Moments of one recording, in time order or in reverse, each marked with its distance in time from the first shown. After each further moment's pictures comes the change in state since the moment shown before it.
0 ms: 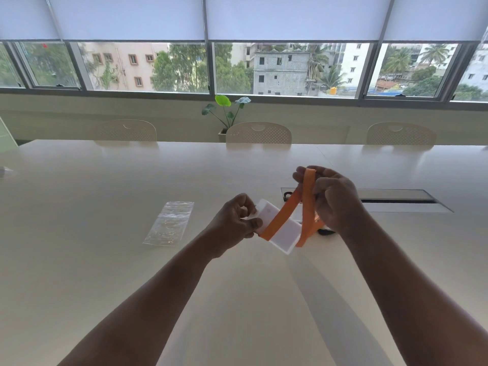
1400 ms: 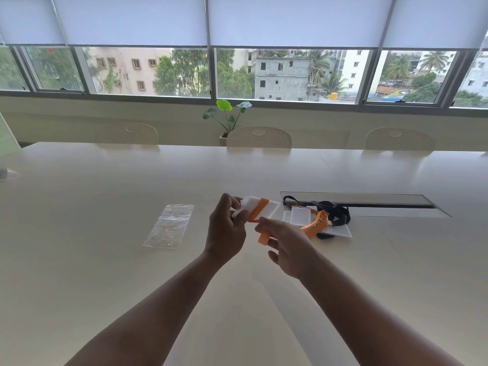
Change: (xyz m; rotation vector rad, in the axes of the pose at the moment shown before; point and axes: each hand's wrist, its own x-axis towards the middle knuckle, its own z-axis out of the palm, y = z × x) left_hand 0.002 -0.025 0.014 0.225 0.511 0.386; right_hand -0.037 0.088 0.036 -0.266 0.091 0.453
